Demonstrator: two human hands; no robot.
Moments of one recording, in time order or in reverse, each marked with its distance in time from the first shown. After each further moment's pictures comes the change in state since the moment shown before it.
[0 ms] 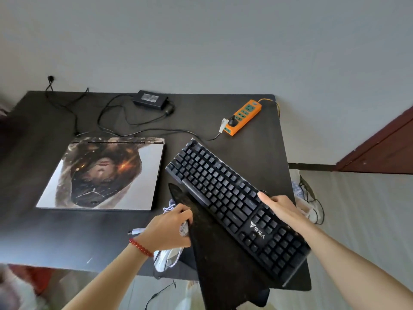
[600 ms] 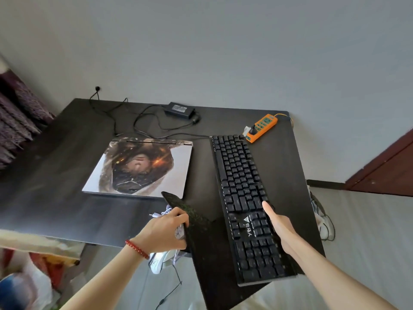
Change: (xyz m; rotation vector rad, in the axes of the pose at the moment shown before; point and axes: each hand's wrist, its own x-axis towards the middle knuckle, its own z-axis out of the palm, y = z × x) left_hand -0.102 -0.046 0.007 0.031 0.112 -0.044; right_hand -0.090 -0.024 0.085 0.525 0.016 0.240
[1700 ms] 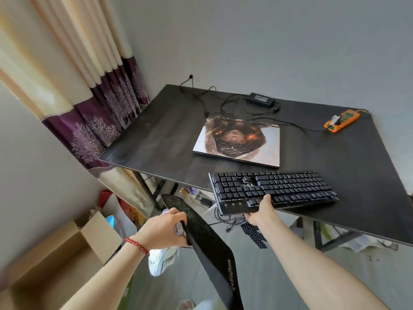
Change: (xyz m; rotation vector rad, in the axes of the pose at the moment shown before) left_hand -0.296 -0.211 0.044 -0.046 0.025 -0.211; right_hand -0.191 0.069 0.329 0.758 -0.074 0.229
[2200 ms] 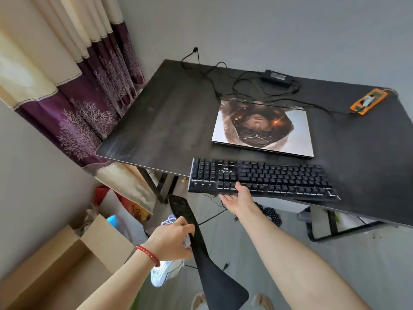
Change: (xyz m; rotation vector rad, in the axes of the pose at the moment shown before) left_hand 0.038 -0.121 0.040 0.078 -0.145 0.104; right_hand 0.044 0.115 0.132 0.197 -0.233 0.055
